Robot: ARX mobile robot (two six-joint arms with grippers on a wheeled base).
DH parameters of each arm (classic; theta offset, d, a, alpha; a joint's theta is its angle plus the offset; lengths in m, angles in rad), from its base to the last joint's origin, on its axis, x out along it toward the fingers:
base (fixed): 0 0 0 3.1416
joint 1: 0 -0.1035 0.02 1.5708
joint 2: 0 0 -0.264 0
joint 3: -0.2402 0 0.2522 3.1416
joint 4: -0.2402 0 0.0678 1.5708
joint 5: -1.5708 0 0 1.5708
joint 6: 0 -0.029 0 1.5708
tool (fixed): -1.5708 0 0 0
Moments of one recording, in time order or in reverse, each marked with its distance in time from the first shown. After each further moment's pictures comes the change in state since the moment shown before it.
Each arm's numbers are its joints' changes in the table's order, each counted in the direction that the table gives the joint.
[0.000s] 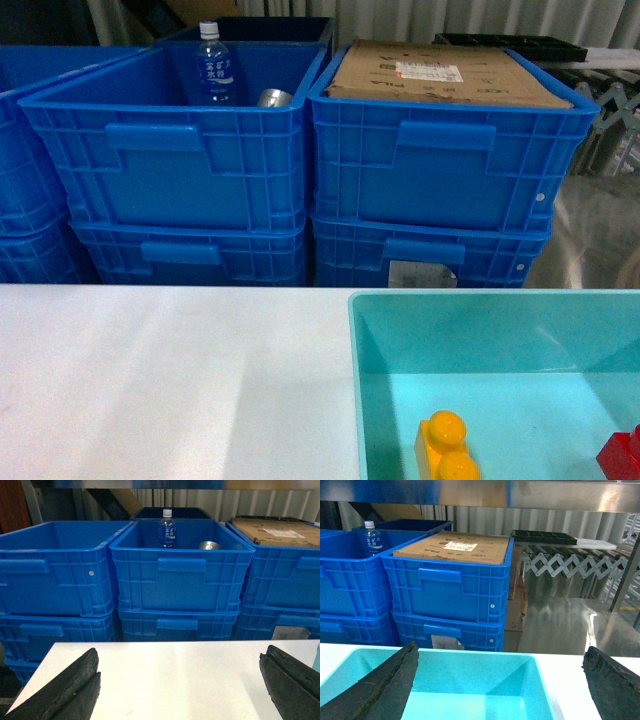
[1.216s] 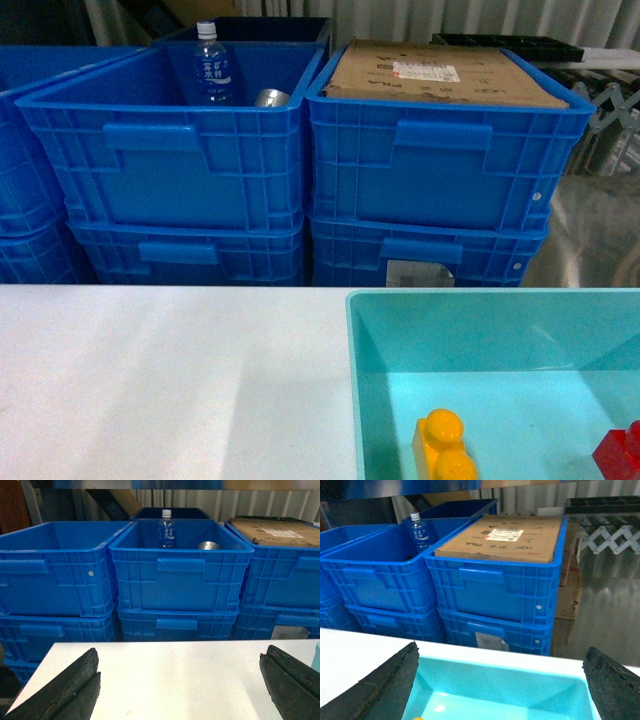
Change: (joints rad) left arm 0.000 0.000 0.000 0.000 0.000 0.000; right arm 0.154 0.724 -0.285 0.294 -0.389 -0.085
